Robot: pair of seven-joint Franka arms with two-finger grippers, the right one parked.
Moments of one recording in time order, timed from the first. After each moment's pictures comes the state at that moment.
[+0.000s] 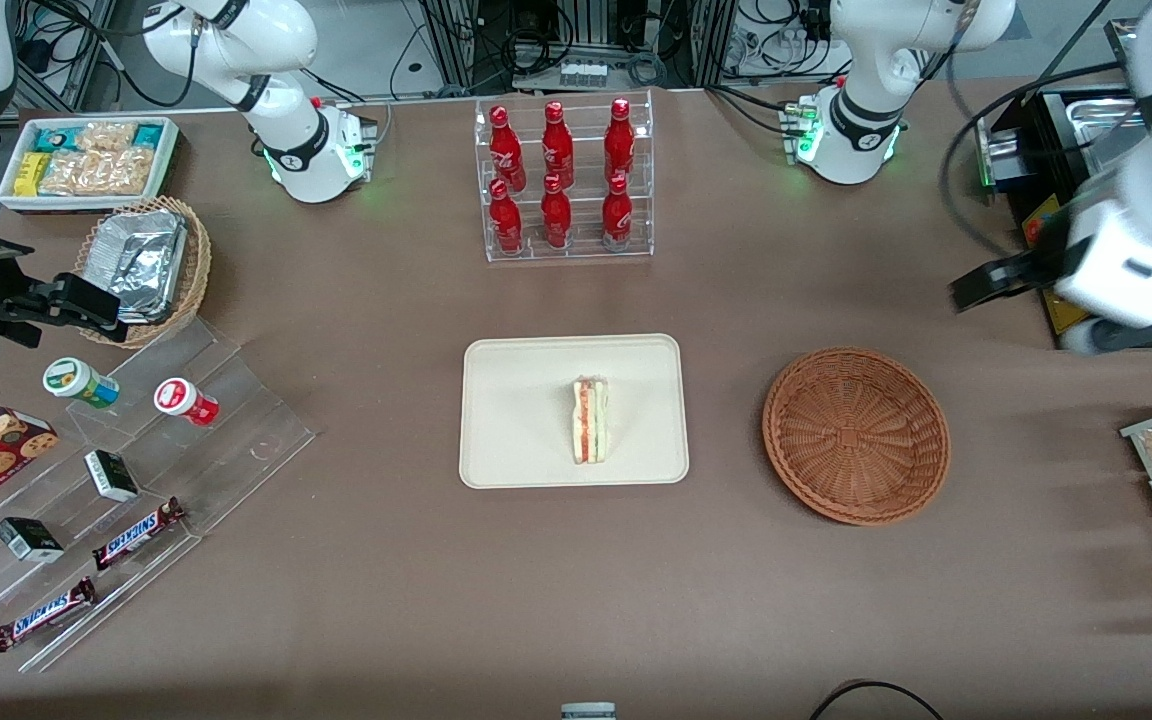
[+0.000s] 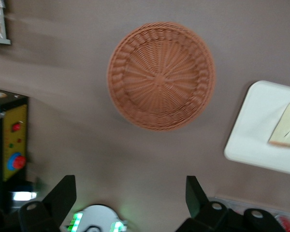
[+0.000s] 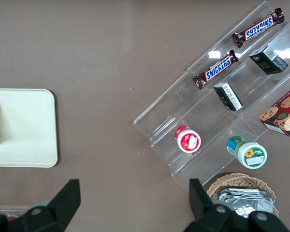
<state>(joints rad) -0.15 0.06 0.07 -1.48 -0.02 1.39 -0.30</state>
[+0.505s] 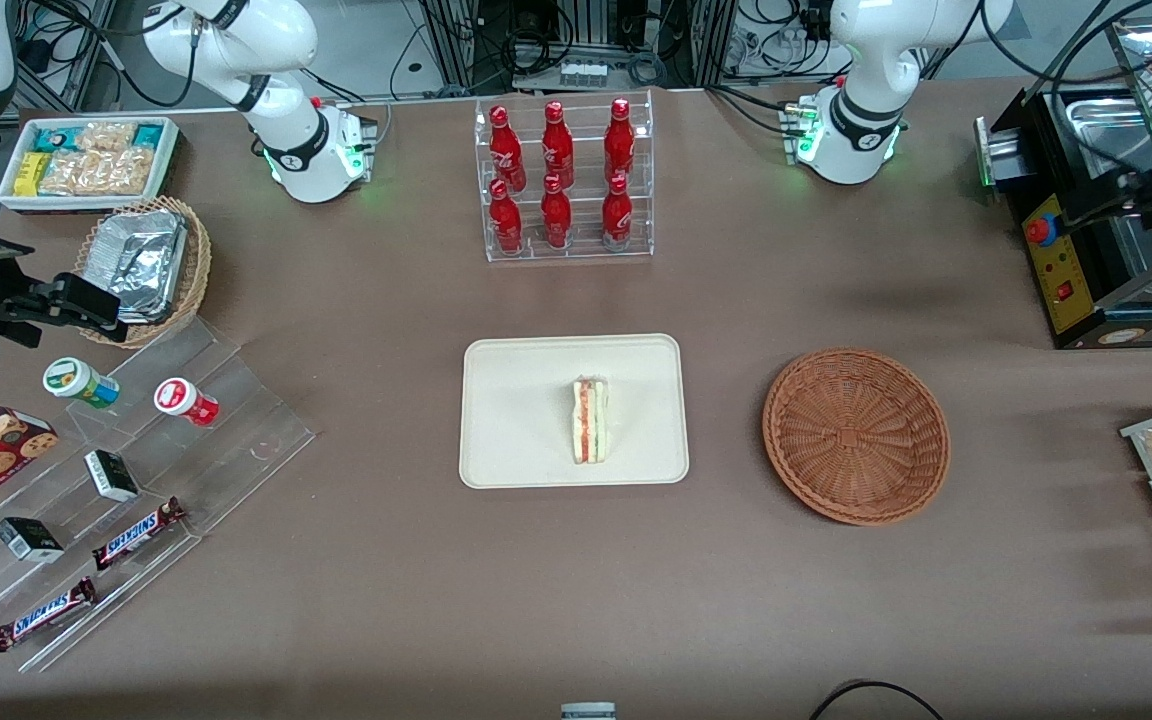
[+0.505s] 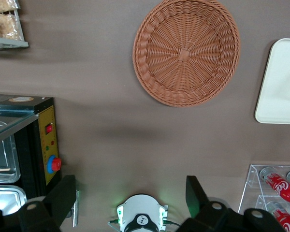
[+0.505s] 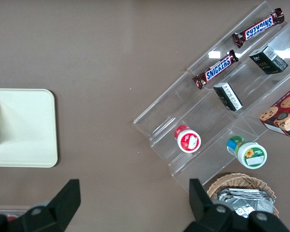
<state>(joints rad) 0.03 -0.14 0.07 -1.68 -0.02 1.39 0.03</state>
